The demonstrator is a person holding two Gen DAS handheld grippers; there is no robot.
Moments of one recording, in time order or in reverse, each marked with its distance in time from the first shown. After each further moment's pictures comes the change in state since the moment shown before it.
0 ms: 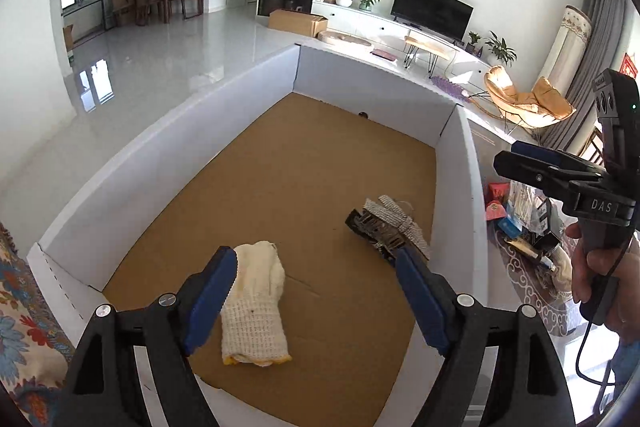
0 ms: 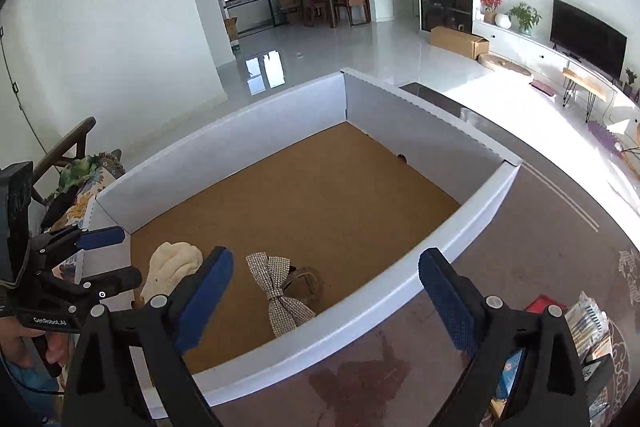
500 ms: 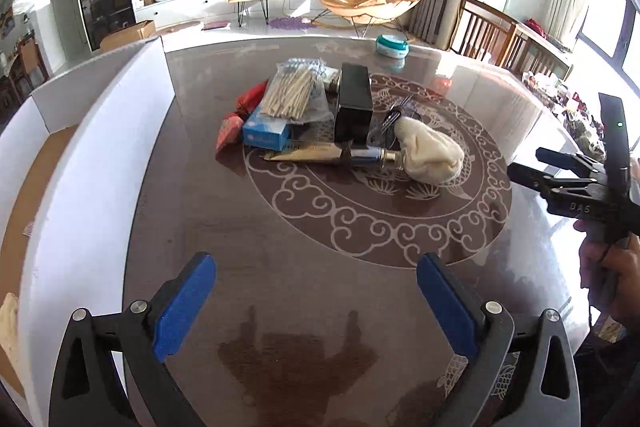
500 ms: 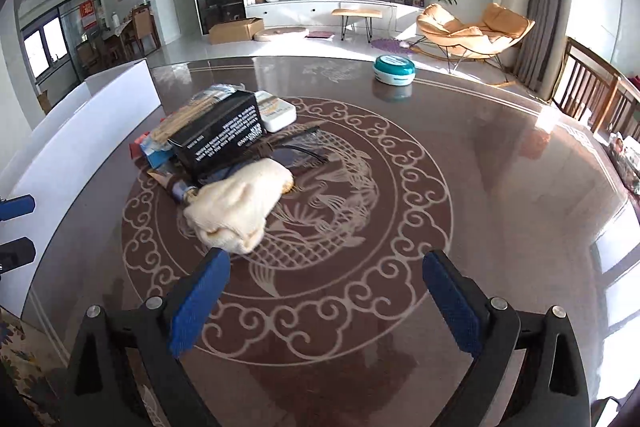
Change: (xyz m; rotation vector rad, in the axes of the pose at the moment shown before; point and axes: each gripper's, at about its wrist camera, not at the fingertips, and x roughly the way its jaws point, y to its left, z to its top) left arm 0.083 -0.258 -0.082 0.466 0.200 -0.266; right arm -0.212 -0.196 -0.271 0.463 0.043 -0.613
